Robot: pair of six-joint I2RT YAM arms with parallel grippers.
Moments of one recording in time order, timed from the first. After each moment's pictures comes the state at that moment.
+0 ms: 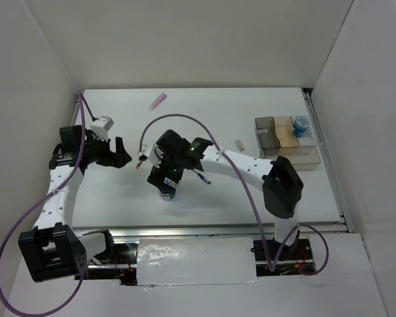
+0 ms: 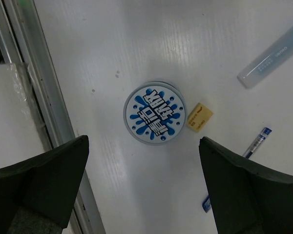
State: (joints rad) left arm 0.22 1.14 0.91 -0.55 0.60 0.20; right arm 0.98 1.87 1.59 -0.65 -0.28 -0.27
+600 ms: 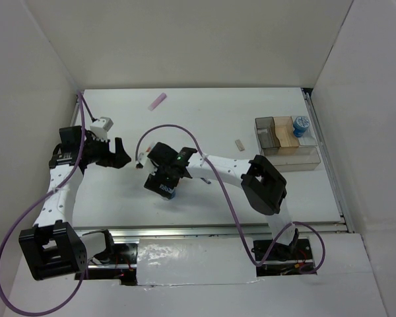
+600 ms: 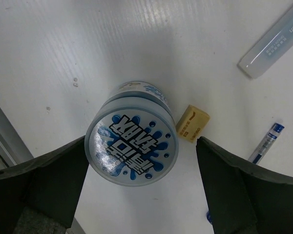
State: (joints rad) left arm 0.23 1.16 0.91 -0.55 0.61 0.21; right arm 1.03 2.03 1.60 -0.61 -0.07 -0.19
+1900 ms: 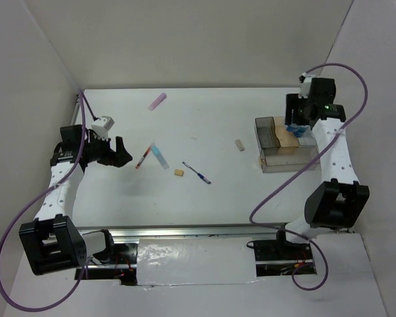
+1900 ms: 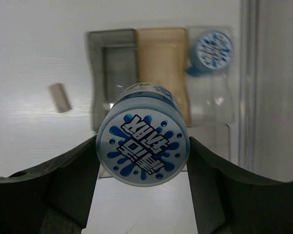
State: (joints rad) left arm 0.23 1.20 0.91 -0.51 0.66 0.22; right arm -0.10 1.49 1.52 -0.73 -0.04 -0.12
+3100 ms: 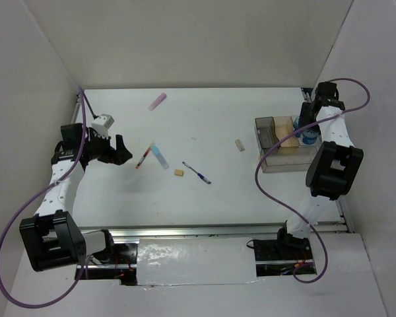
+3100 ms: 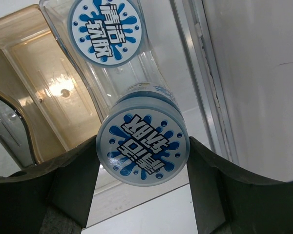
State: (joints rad) left arm 0.23 1.23 0.91 -0.45 0.66 0.22; right arm -0.30 1.87 1.63 -0.71 0.17 -0.04
